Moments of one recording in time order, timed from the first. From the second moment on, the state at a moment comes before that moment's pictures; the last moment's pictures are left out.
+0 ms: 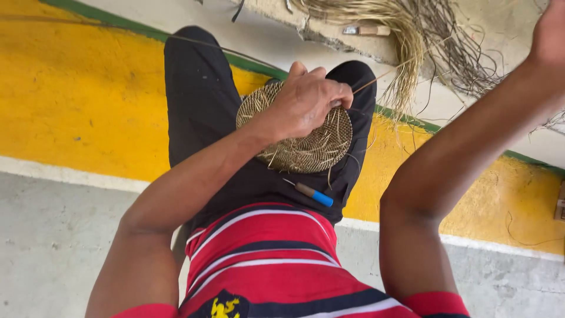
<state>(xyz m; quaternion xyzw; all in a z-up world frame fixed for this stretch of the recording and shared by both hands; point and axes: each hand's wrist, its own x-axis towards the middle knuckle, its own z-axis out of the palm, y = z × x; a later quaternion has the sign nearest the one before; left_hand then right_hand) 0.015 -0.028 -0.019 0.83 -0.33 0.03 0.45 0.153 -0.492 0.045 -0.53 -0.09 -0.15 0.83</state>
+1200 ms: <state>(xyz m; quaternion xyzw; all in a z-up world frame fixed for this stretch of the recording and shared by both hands) 0.003 -0.005 0.000 0.83 -0.31 0.04 0.46 -0.062 -0.206 -0.003 -0.74 -0.07 -0.25 0.62</state>
